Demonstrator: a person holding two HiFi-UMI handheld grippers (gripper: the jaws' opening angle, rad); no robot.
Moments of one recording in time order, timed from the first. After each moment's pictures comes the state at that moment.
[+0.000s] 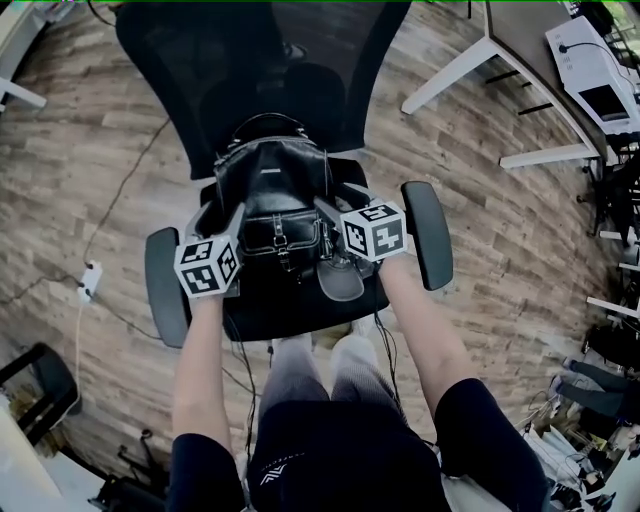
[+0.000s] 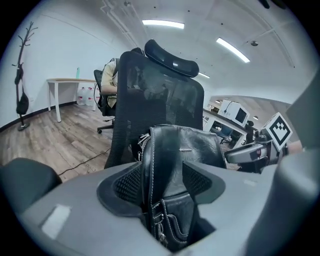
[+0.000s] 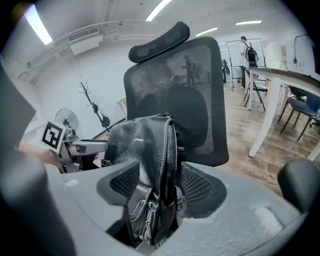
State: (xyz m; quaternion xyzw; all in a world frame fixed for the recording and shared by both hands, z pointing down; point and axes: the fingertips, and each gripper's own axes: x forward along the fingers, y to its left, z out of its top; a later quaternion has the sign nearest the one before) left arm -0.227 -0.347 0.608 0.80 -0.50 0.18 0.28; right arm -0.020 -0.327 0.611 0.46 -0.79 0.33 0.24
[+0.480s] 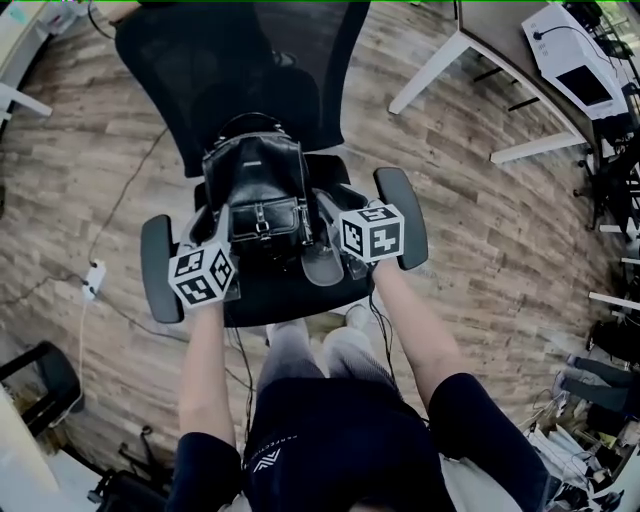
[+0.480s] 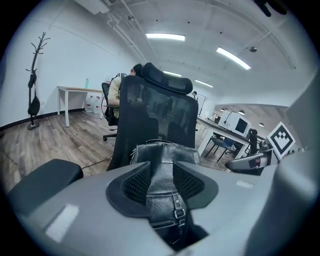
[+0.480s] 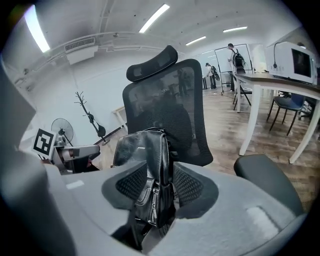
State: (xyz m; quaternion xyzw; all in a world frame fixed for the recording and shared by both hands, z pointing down) left arm -0.211 -0.300 0.541 0.79 -0.54 0.13 0.26; right arm 0.019 -0.284 0.556 0.51 -0.77 0.32 0.19
